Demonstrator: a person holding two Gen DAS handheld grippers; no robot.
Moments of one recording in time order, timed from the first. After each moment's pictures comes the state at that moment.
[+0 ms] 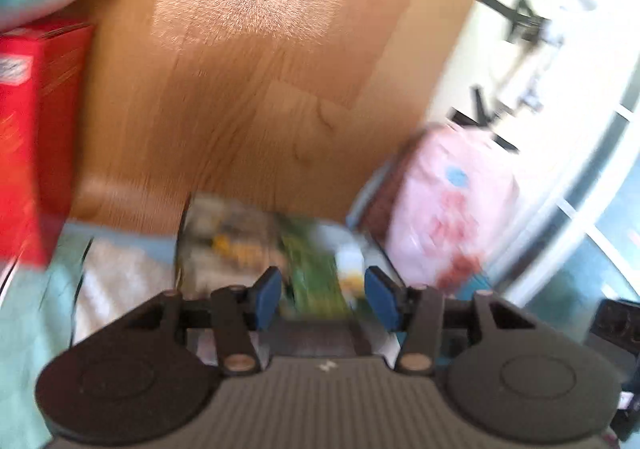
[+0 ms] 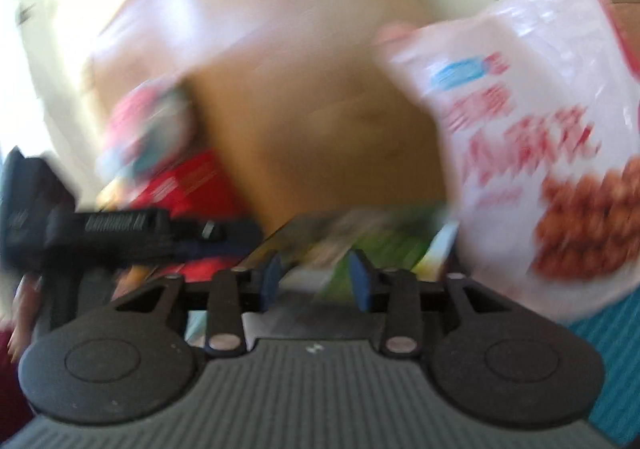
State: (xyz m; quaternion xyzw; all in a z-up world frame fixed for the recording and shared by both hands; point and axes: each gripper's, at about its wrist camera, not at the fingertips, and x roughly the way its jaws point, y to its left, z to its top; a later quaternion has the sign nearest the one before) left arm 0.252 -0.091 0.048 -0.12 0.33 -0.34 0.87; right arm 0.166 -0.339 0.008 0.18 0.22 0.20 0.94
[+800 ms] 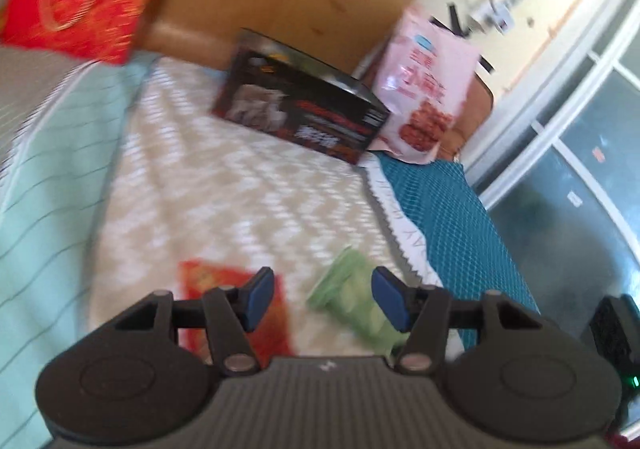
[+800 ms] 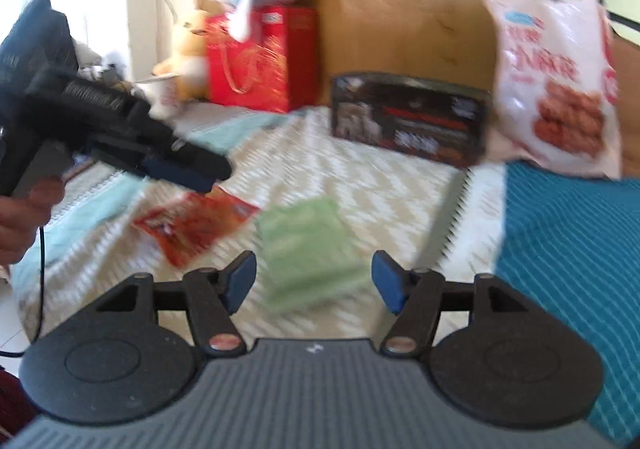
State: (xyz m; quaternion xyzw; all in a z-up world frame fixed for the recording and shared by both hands) left arm 0.105 -0.039 -0.014 -0.13 0.40 -0.34 0.84; right arm -0.007 -0.255 -0.031 0.00 0.29 0.18 0.94
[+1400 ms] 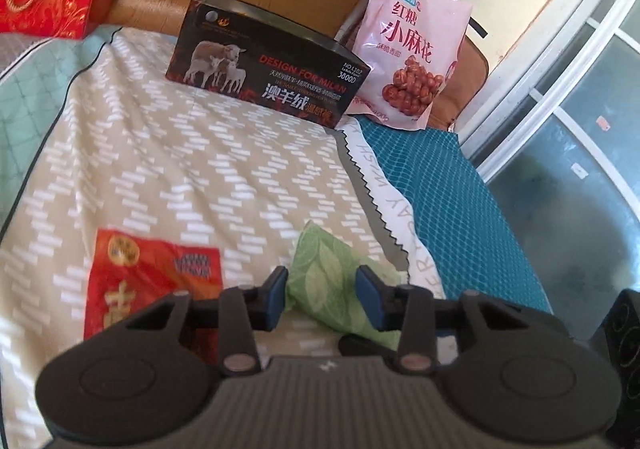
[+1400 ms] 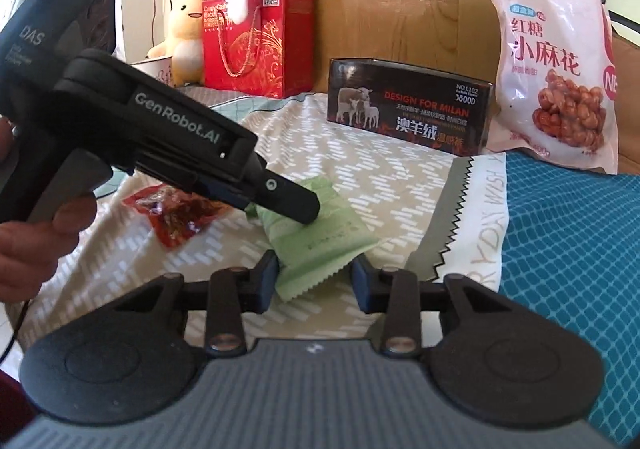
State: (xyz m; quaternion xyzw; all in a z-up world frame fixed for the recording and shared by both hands) left arm 0.091 -0.077 -0.036 -0.12 0.42 -0.34 0.83; right arm -0.015 -0.248 -0.040 -0.02 0.29 0.17 0.94
